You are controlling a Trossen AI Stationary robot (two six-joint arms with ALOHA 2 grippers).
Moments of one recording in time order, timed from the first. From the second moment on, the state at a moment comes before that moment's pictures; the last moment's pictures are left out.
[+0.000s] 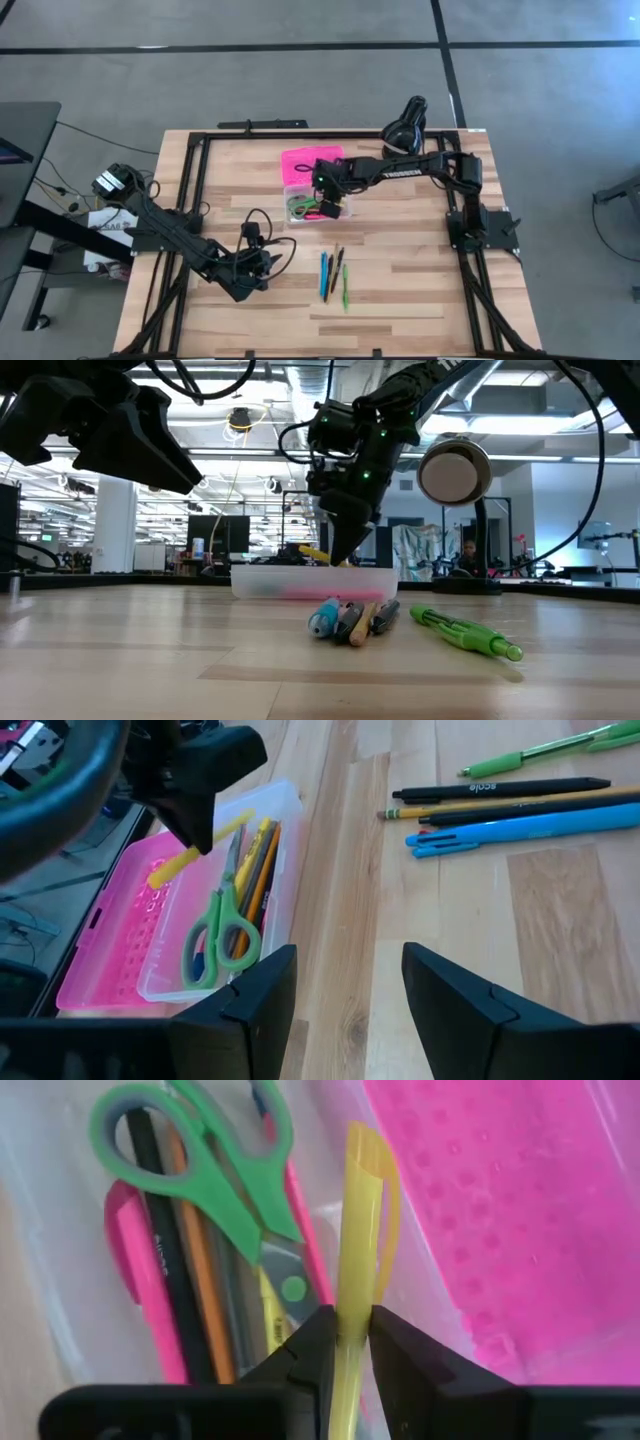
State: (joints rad) left arm -0.64 1.44 0.73 -0.25 -0.88 -0.30; right arm -0.19 2.00 1.43 -0.57 0.11 -0.03
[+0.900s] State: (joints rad) left arm -0.55 1.44 0.73 0.14 -0.46 0.11; right arm 0.15 1.79 1.43 -0.88 0.27 0.12
